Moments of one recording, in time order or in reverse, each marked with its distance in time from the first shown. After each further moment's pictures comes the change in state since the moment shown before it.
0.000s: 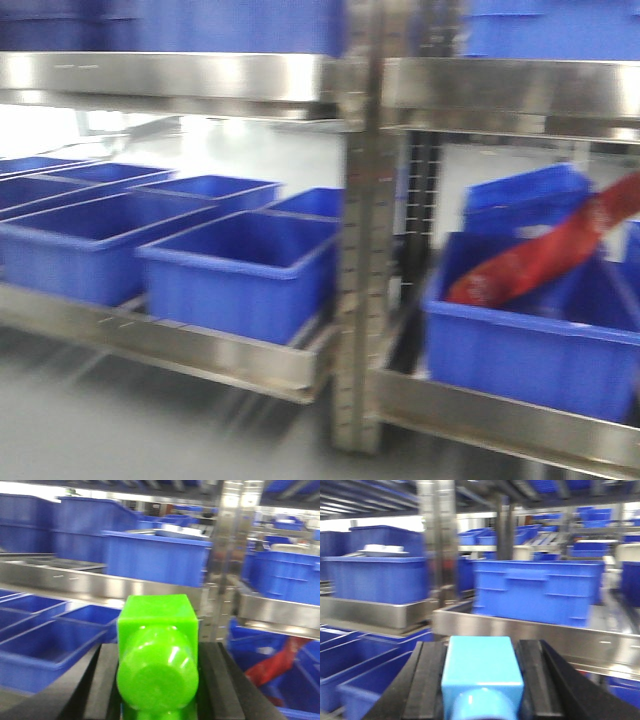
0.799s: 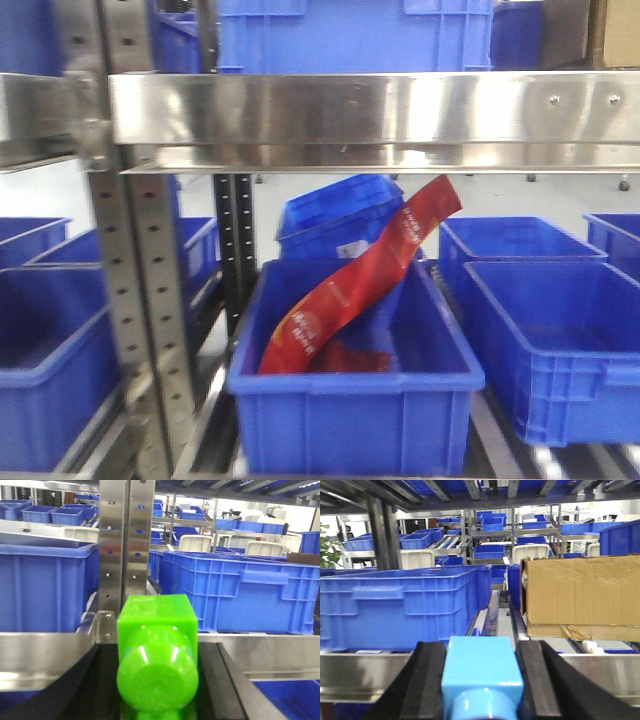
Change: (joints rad) left arm 0.000 0.000 0.000 0.000 0.000 0.000; right arm 0.000 0.000 0.000 0.000 0.000 0.000
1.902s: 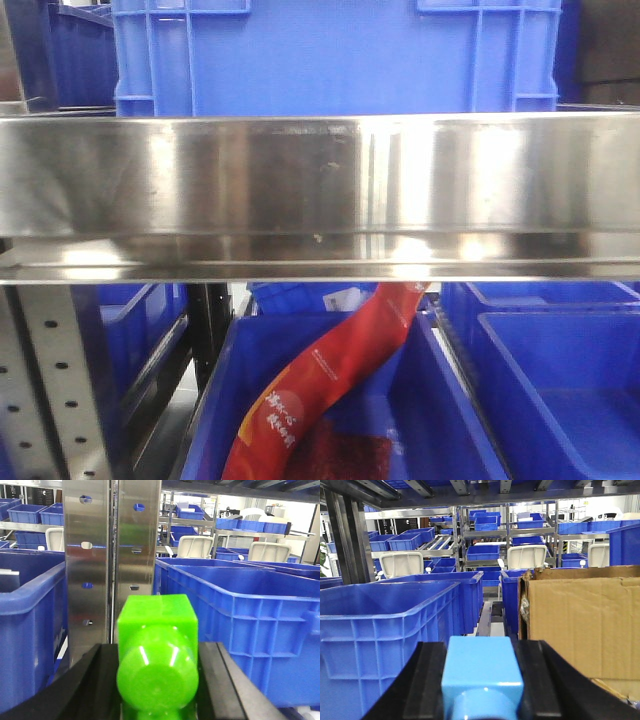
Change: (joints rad) left arm 0.000 0.000 0.000 0.000 -0.002 0.000; right arm 0.000 0.000 0.000 0.000 0.000 0.000
